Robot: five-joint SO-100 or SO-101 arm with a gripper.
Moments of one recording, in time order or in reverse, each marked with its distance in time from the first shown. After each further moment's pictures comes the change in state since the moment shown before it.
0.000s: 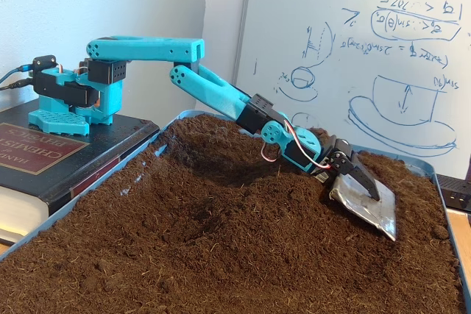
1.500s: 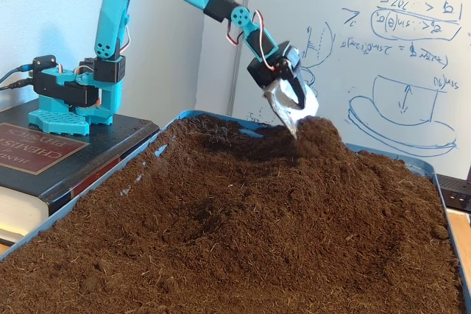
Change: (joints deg) arm -16.8 78.6 72.3 23.4 24.2
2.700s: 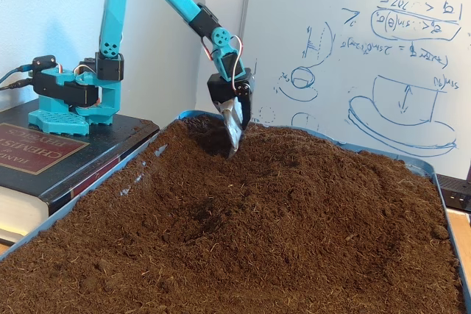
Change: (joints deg) arm -13.2 -4.7 15.1 -0.1 -0.7
